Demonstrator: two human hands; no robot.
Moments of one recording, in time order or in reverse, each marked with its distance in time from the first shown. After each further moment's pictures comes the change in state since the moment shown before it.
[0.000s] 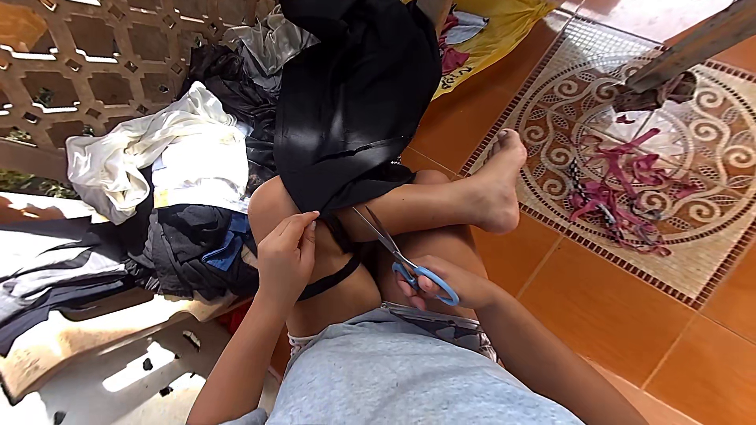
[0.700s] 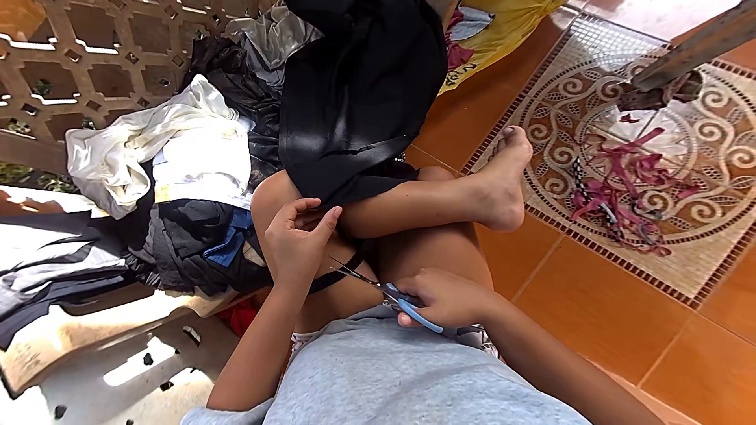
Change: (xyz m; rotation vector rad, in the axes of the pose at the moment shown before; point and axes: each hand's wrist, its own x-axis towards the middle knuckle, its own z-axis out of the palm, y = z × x) left_hand 0.011 0.022 0.018 -0.511 0.181 -0.496; right_hand 0.005 -0.021 0.020 -0.702 -0.120 0.307
